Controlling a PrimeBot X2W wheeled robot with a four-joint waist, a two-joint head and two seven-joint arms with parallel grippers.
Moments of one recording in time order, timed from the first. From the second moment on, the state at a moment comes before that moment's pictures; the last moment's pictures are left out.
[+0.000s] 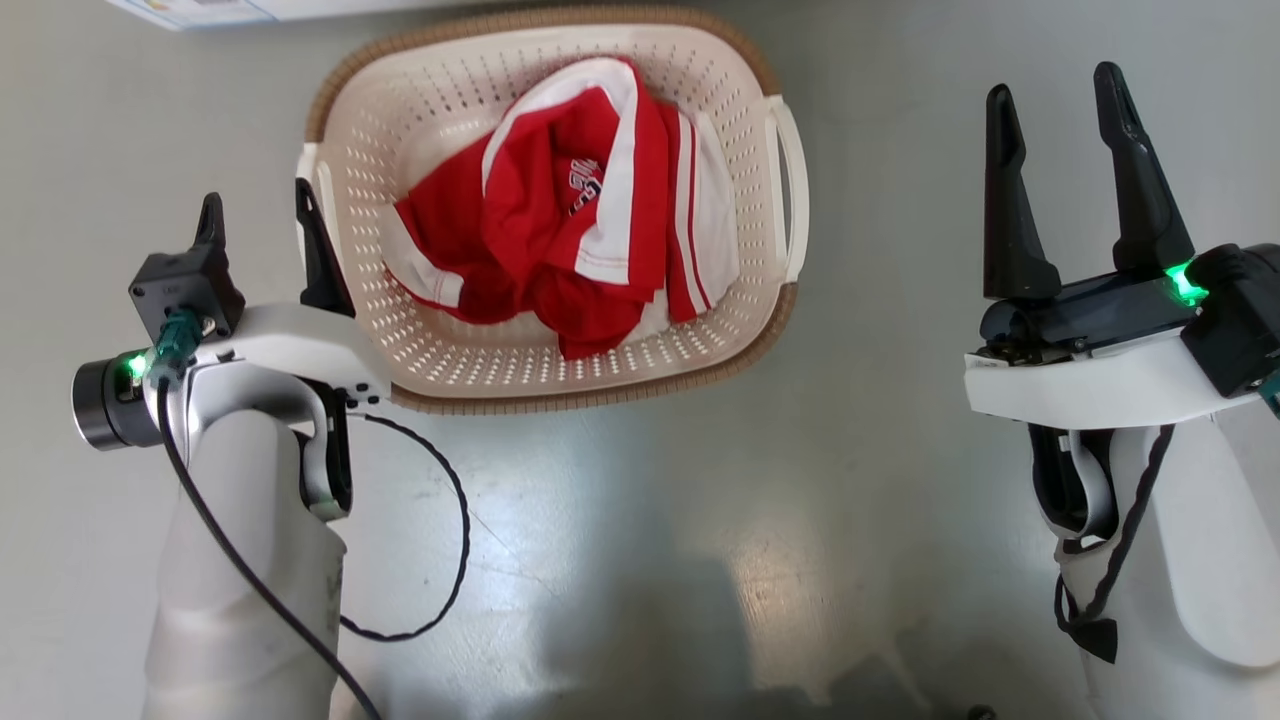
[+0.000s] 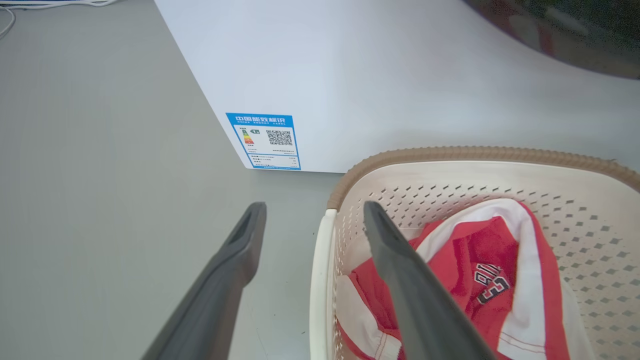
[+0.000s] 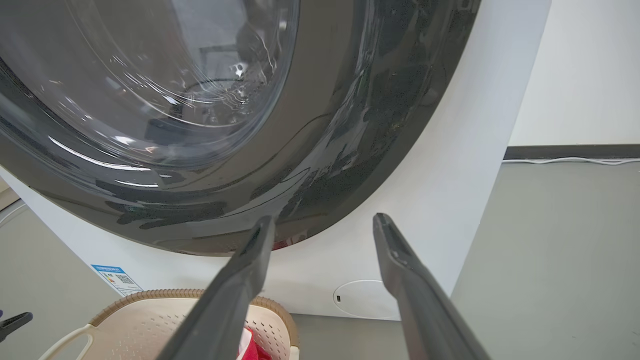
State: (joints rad) left arm -0.63 0.04 0.10 0.57 -0.07 0.12 -0.26; right arm -0.48 -0.06 -0.01 0.05 0.08 0.12 -0.26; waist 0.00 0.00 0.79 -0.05
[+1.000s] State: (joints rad) left arm -0.05 0.04 -0.07 0.16 -0.11 0.16 -0.26; right arm -0.12 -0.05 0.01 0.18 0.11 0.12 -0.26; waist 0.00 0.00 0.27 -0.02
